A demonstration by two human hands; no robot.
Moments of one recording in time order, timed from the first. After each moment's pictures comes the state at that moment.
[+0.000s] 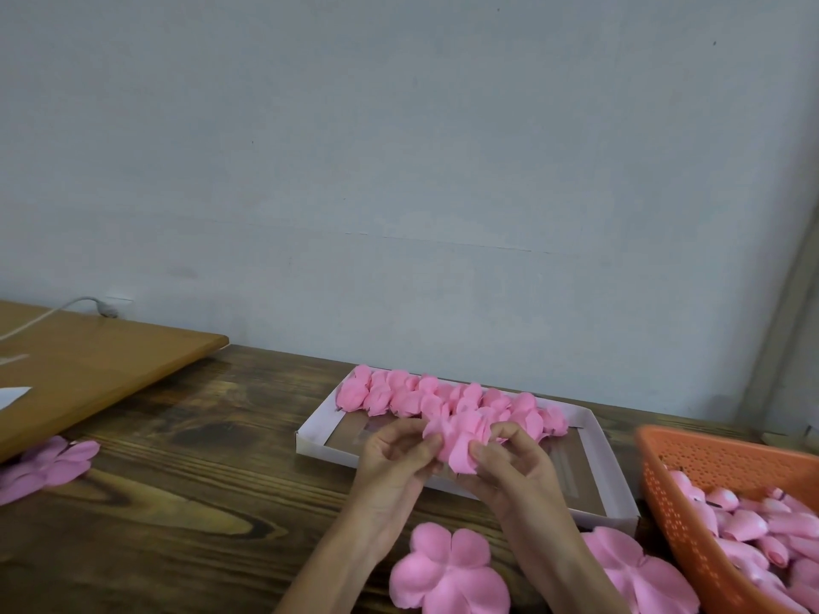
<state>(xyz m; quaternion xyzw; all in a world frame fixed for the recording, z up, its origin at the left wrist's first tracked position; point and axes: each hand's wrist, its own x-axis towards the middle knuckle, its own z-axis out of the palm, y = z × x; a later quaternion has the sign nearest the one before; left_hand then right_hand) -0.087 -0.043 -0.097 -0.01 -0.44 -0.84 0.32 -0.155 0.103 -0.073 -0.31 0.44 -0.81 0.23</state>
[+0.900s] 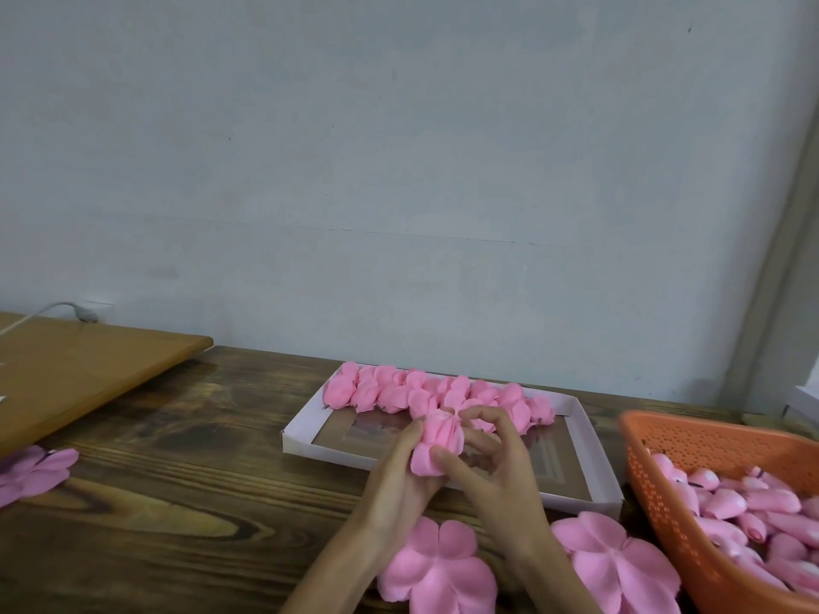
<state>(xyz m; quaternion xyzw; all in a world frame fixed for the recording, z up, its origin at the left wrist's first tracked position) -0.085 -0.018 -0.090 0.01 -0.47 -0.86 0.21 -0.153 0.096 -0.083 -0.39 0.55 -0.73 0.07</state>
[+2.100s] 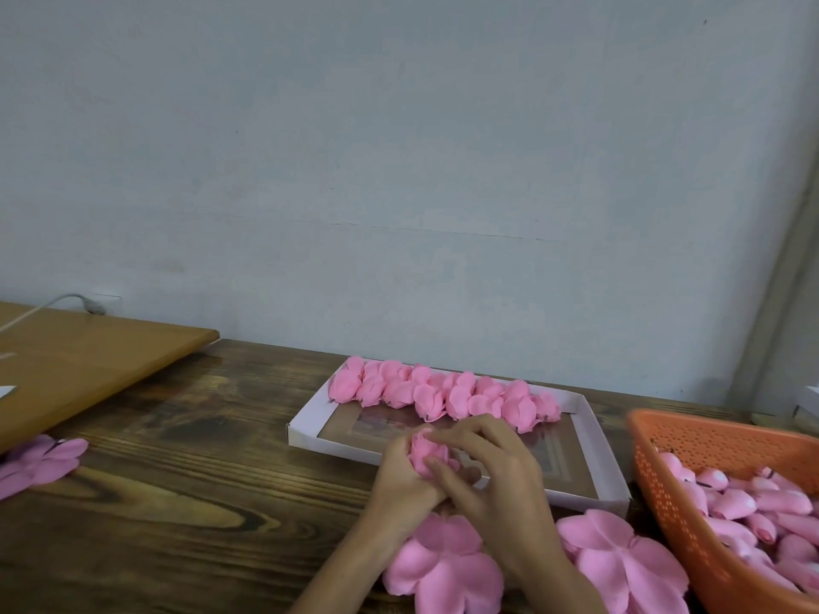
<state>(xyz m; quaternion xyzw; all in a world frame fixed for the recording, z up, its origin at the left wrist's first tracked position) -0.084 -0.012 -0.095 0.07 -0.62 -0.71 0.31 -0.150 0.102 -0.085 -0.50 0.70 -0.46 -0.22</state>
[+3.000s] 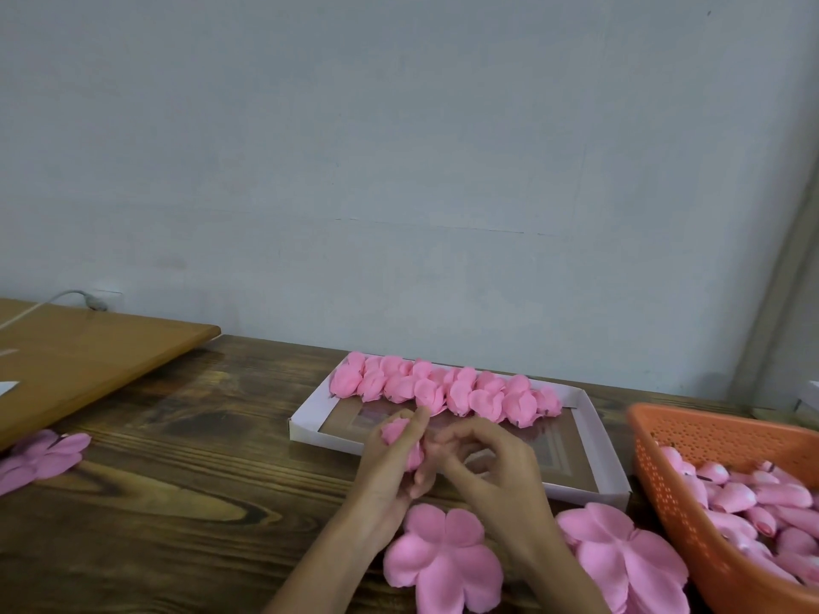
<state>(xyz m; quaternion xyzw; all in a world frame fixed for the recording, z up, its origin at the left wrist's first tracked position) -0.082 -0.030 -0.094 0.06 -0.52 -0.81 0.27 -0.145 0.100 -0.081 -0.43 0.67 -0.60 -0.04</state>
